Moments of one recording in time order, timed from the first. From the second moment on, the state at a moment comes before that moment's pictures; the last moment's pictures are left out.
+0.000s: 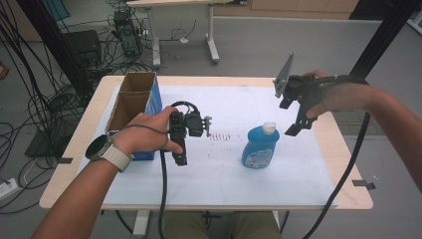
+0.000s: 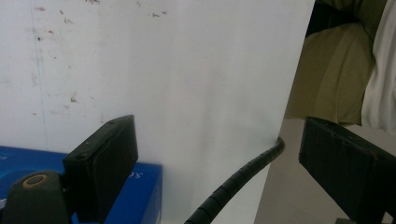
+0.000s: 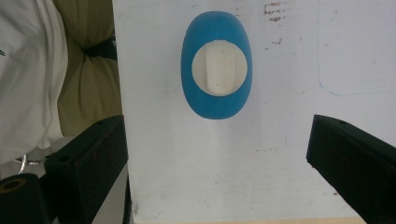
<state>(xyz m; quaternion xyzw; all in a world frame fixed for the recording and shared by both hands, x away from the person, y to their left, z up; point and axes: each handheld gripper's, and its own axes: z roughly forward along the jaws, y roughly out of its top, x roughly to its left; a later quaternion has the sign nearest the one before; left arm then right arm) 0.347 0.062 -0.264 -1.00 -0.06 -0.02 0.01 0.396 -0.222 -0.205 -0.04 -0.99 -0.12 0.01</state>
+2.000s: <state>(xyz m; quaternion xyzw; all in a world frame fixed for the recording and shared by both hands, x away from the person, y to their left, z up) 0.351 0.060 -0.273 -1.00 -0.07 -0.02 0.00 0.396 -0.243 -0.255 -0.04 -0.98 -0.17 0.01</state>
